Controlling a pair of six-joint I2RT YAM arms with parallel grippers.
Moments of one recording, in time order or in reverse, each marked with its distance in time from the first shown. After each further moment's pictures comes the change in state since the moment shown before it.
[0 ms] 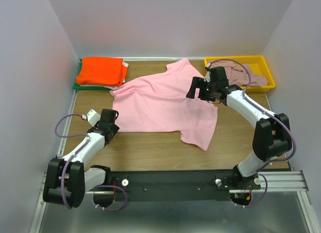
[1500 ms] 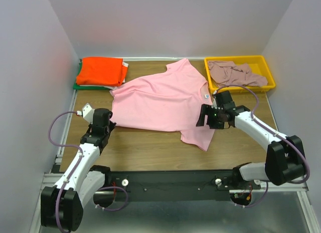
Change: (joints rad) left arm 0.025 -0.259 -0.007 0.046 0.056 0.114; right arm 0.004 -0.272 -0.360 -0.140 0.010 0.039
